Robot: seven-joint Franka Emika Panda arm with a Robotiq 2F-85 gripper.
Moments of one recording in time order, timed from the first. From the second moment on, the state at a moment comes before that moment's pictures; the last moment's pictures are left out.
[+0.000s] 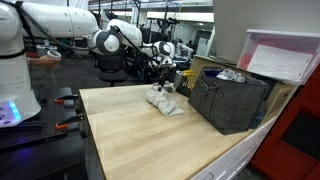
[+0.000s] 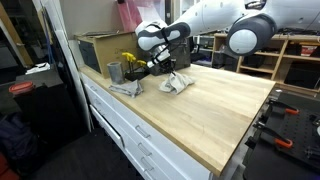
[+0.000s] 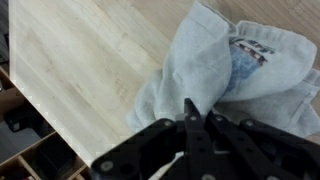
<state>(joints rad) 0.14 1.42 -0.16 -0.36 -0.20 1.40 1.02</state>
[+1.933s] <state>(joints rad) 0.08 1.40 -0.22 -0.36 -0.25 1.65 0.60</state>
